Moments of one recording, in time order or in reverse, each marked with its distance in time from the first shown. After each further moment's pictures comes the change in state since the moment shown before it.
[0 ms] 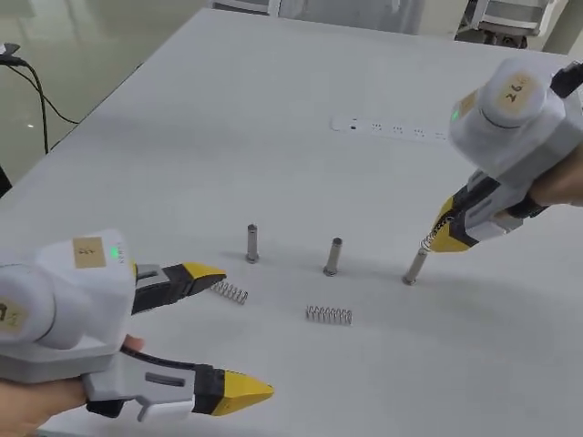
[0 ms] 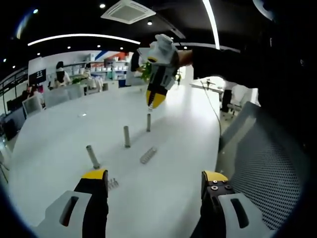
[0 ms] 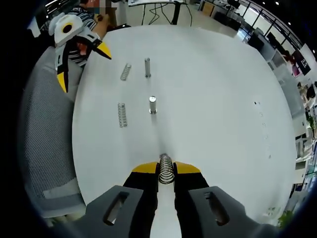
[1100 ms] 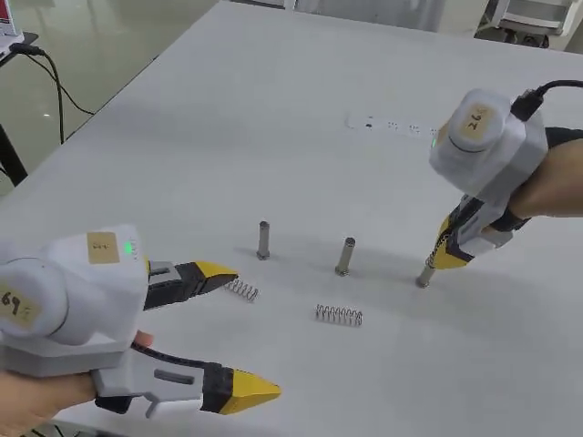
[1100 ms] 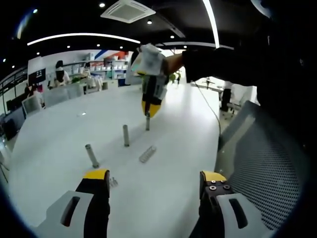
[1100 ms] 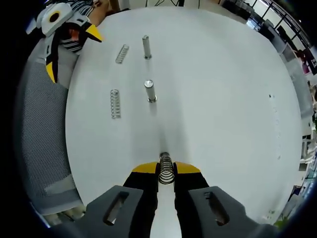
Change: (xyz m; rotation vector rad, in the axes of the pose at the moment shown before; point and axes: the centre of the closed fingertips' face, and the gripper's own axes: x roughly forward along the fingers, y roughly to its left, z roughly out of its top) left arm 0.001 -0.002 -0.002 0.001 0.010 -0.004; right arm 0.036 -0.001 -0.013 -0.018 0.138 0.067
